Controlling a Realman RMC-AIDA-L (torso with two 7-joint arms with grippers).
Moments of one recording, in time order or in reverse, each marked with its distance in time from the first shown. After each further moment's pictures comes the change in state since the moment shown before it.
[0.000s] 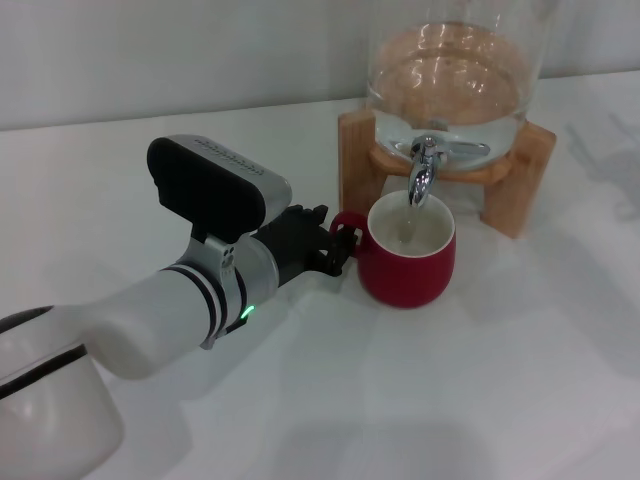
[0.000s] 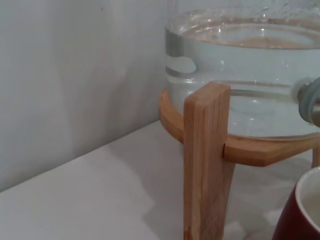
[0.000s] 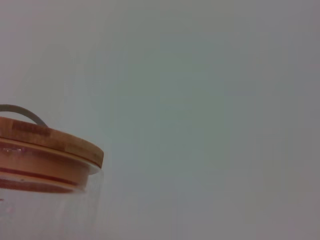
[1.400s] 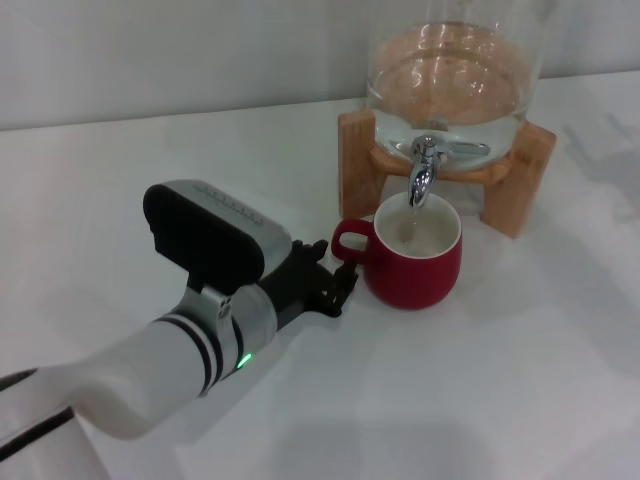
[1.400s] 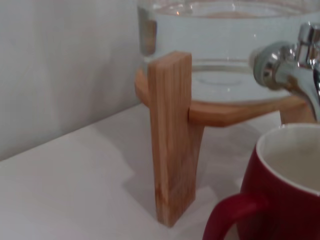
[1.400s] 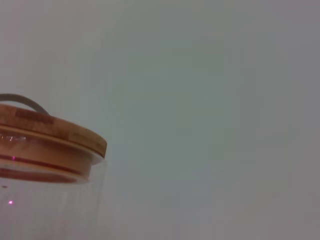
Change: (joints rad) left arm 0.159 0.006 0.022 -0.147 0.031 0.054 0.086; right arm 0.001 0.001 -0.011 -0.001 0.000 -0.019 -0.007
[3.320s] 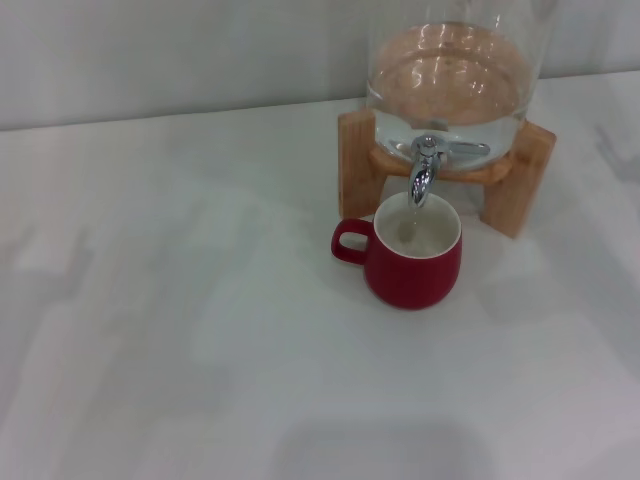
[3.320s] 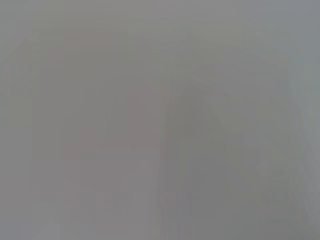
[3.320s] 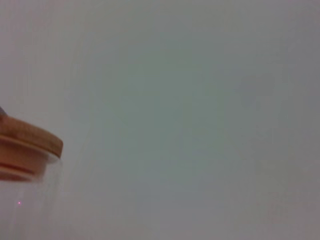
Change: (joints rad) left arm 0.500 -0.001 -0.705 0.114 0.096 -1.100 0.180; right arm -0.028 -0.013 0.037 0.009 0.020 -0.003 -0.005
